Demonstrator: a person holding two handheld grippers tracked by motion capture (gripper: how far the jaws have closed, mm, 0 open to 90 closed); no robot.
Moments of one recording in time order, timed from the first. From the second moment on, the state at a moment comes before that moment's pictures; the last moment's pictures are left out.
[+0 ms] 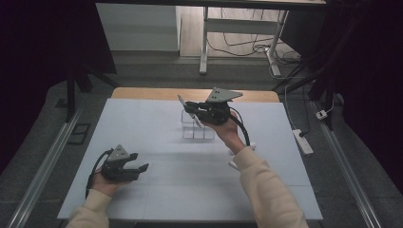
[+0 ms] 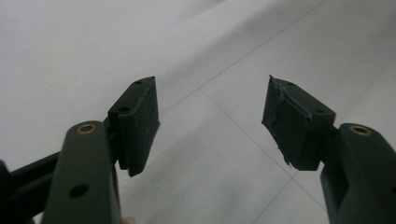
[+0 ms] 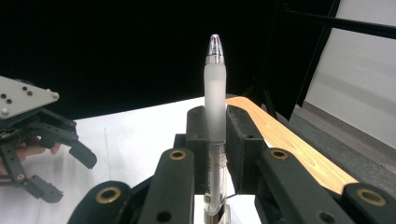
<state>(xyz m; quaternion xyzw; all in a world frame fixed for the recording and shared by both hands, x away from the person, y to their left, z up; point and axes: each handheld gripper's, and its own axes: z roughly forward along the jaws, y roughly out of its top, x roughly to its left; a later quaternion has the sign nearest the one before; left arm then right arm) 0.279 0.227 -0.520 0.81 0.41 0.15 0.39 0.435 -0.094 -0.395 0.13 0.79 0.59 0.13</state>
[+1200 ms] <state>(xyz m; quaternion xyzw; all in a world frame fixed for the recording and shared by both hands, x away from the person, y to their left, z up) 0.280 0.229 -0.520 0.81 0.41 0.15 0.39 0.472 -0.061 -0.403 0.17 0.76 0.61 0.13</state>
